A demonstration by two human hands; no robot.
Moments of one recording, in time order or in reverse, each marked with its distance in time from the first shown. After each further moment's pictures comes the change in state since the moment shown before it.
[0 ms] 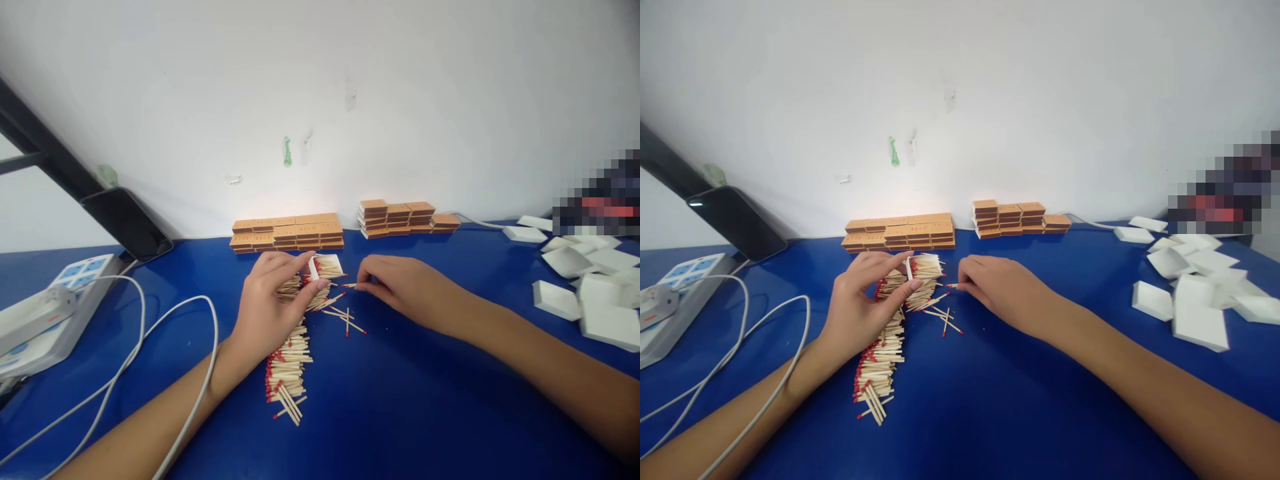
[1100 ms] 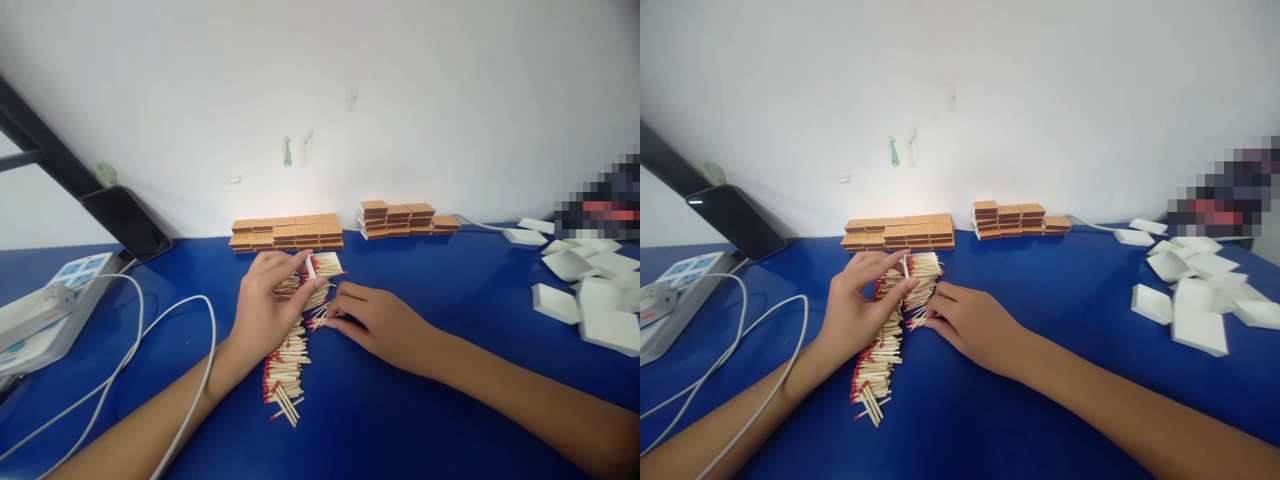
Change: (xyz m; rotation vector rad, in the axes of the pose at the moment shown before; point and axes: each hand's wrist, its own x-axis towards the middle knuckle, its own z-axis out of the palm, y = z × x) left_hand 0.000 0.001 0.001 0.001 0.034 -0.022; right_hand -0.006 -0.039 0.042 0.168 0.047 -0.144
